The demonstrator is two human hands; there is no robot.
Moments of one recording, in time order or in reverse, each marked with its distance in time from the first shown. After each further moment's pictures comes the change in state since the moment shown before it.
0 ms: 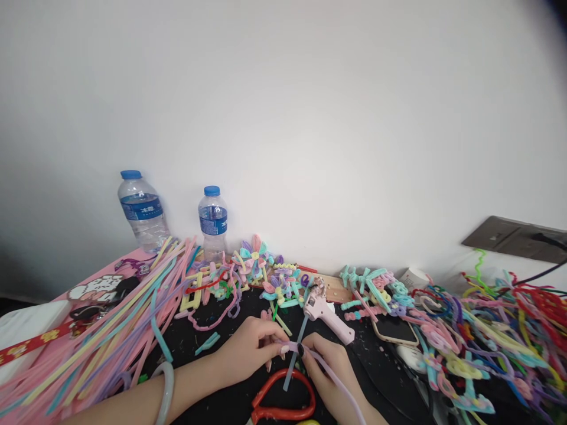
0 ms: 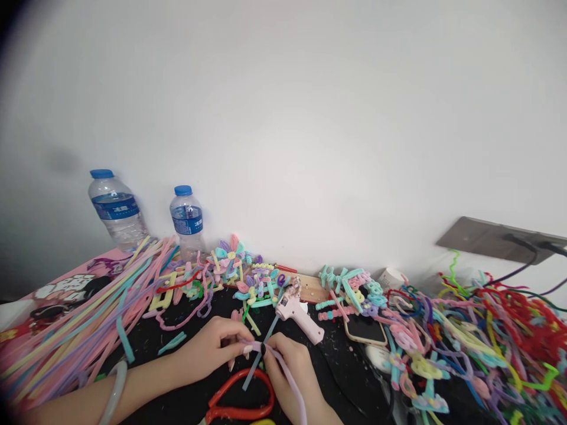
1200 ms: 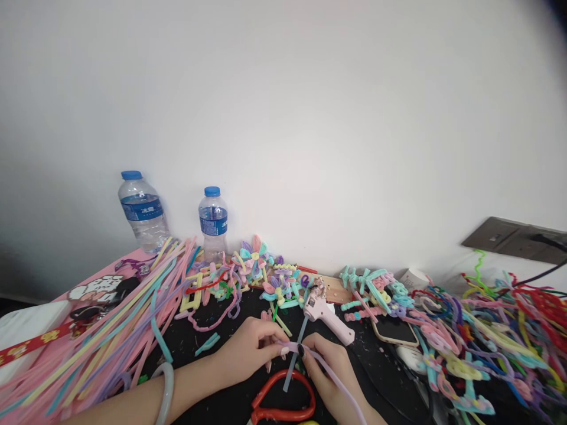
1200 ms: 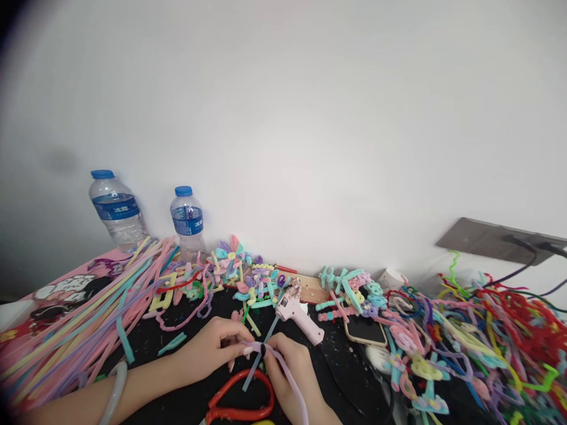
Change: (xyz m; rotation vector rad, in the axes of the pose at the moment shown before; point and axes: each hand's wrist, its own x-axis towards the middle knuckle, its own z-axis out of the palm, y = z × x) left_hand 0.000 0.001 0.000 -0.001 0.007 -0.023; right_hand 0.000 0.001 -0.002 -0.003 0.001 -0.035
